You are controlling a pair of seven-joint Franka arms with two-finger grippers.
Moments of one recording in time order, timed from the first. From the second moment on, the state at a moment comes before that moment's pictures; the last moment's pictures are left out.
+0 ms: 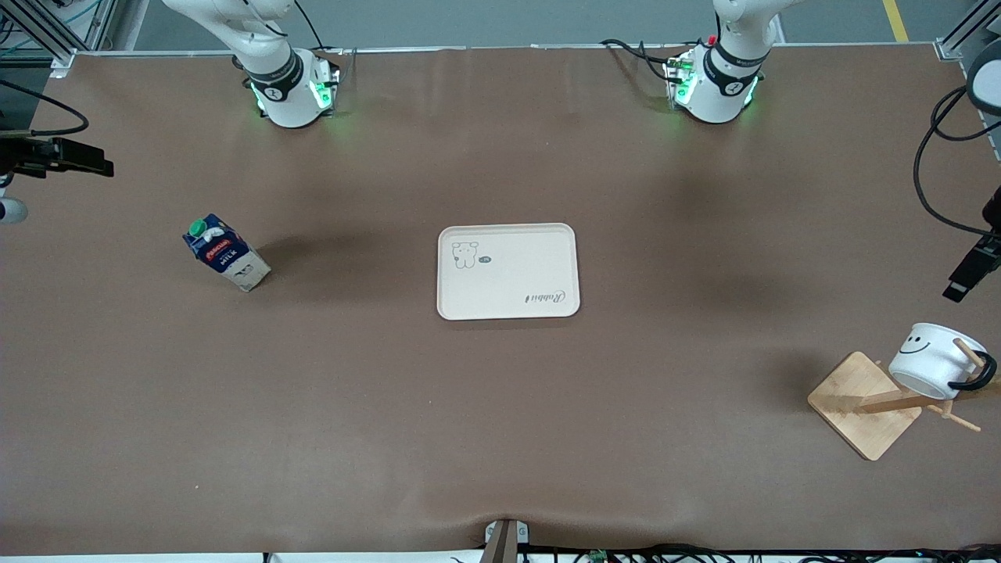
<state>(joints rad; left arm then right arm) 0.39 -0.06 -0.15 -2.13 -0.07 2.55 -0.35 -0.11 0.09 0.02 -1.44 -0.04 1.19 -0.11</state>
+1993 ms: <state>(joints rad) 0.38 0.16 -0.23 -2.09 -0.07 2.93 -0.23 -0.14 0.32 0.03 -1.57 -0.01 1.14 0.32</state>
